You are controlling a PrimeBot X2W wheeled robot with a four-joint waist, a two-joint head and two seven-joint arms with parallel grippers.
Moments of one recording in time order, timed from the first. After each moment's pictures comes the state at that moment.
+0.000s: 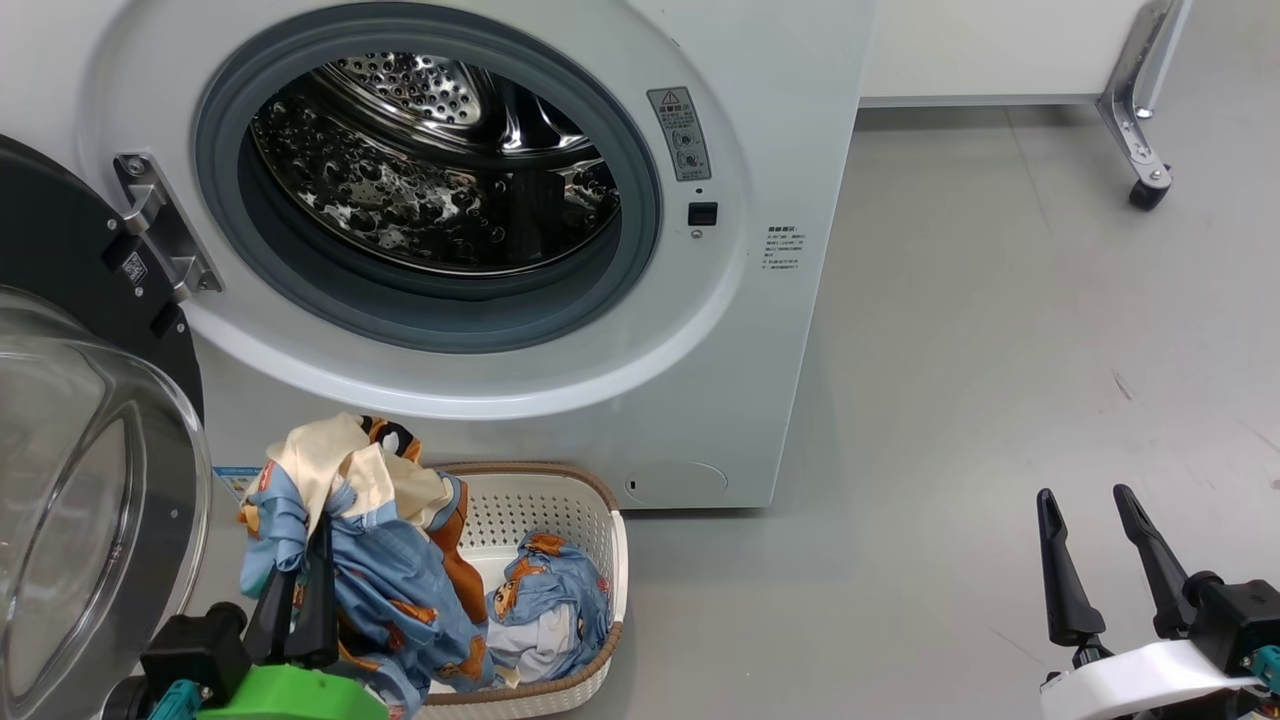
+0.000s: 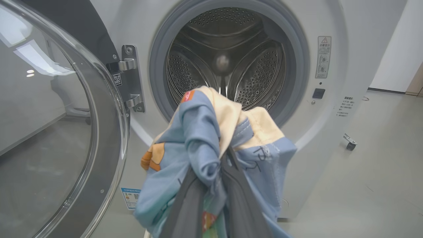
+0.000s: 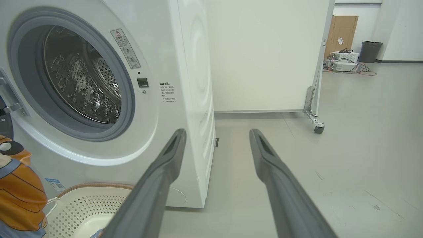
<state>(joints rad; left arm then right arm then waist) 0.07 0.04 -0.06 0.15 -0.32 -0.12 -0.25 0.14 -0.11 0.02 0.09 0.23 0.12 -0.26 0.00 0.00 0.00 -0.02</state>
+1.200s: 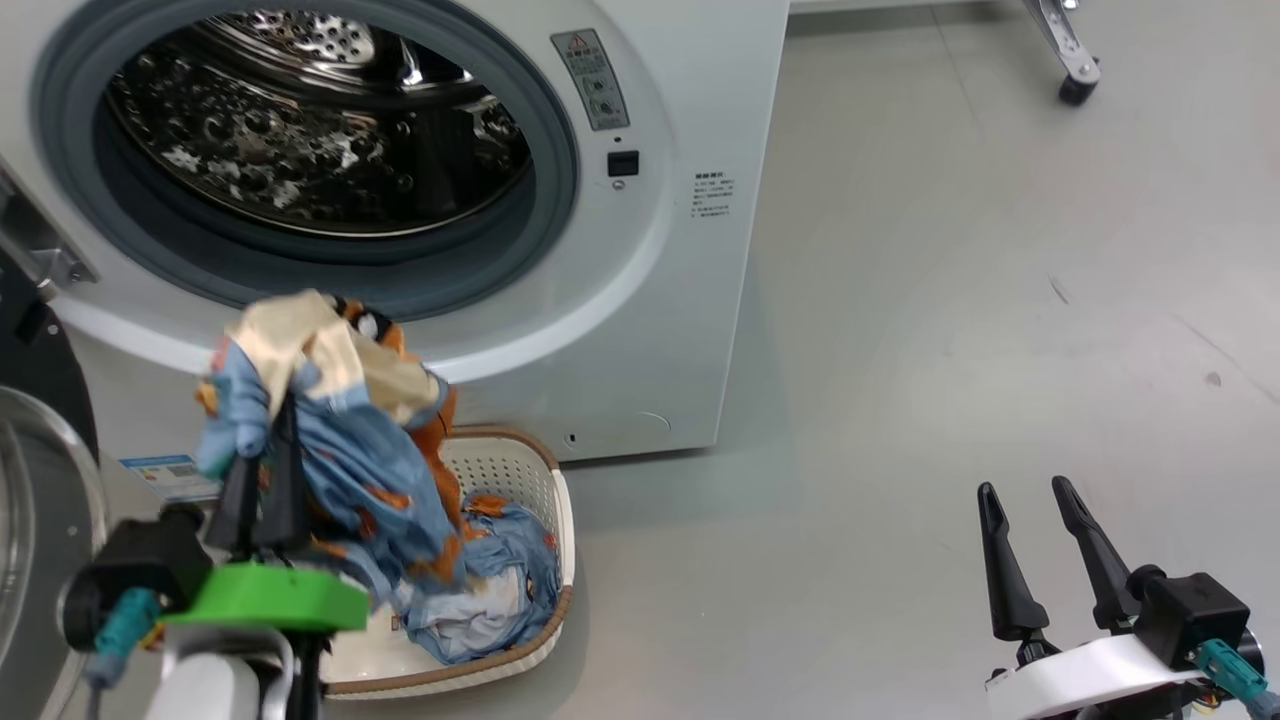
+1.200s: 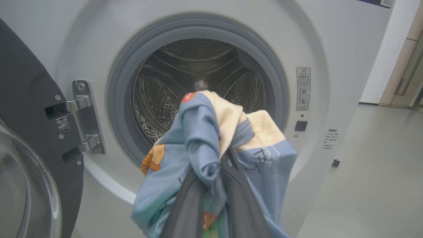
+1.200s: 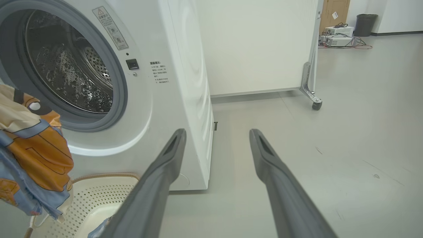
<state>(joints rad) -0.05 0.05 -0.05 0.07 -0.33 -0.09 -0.25 0.12 -0.06 0.08 0.08 0.23 0.12 -0.26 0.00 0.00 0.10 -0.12</state>
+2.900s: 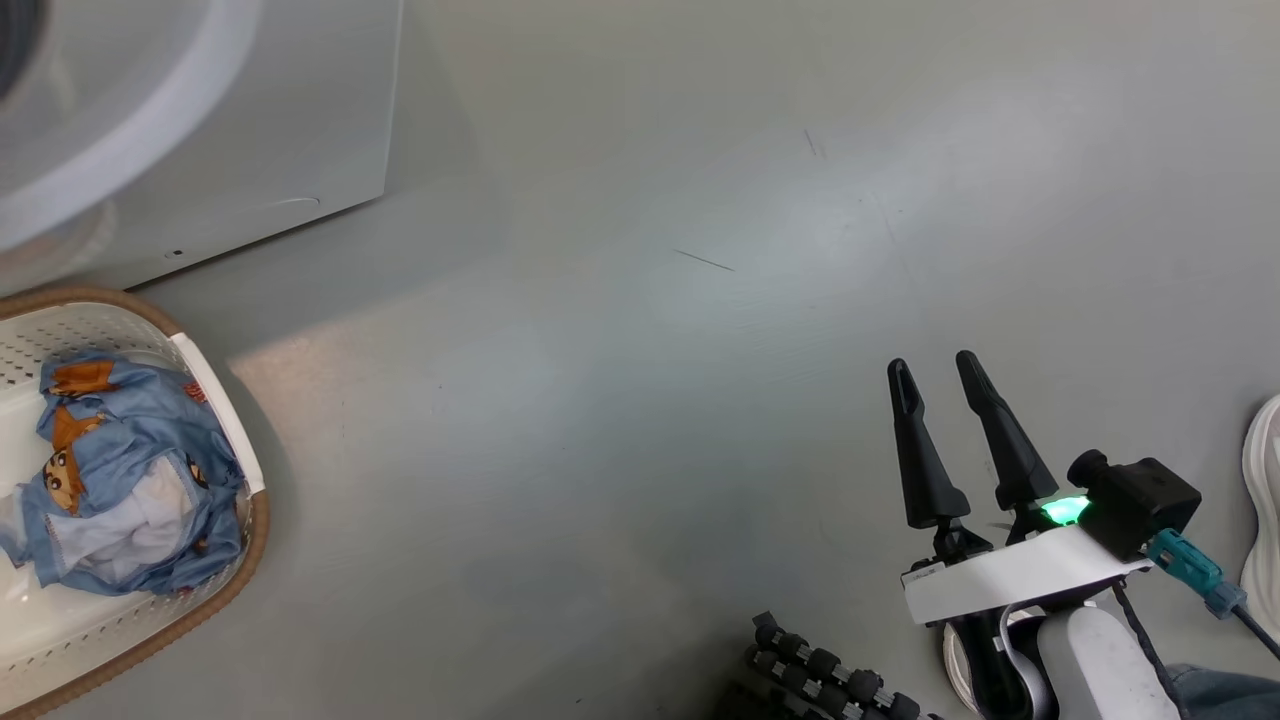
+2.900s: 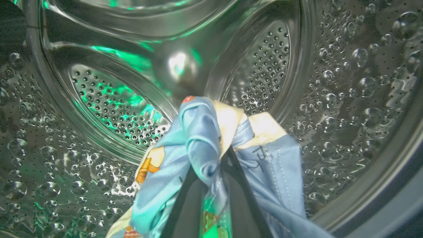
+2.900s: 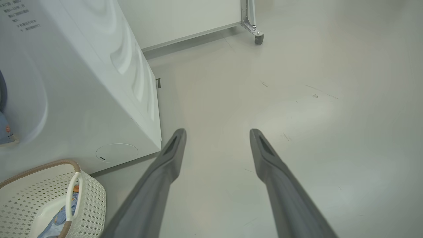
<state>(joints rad) -0.88 0.45 0.13 0.41 -0.21 -0.04 -0.07 -0.07 -0.03 0.24 0.06 0.42 0.12 -0.26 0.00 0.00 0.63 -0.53</state>
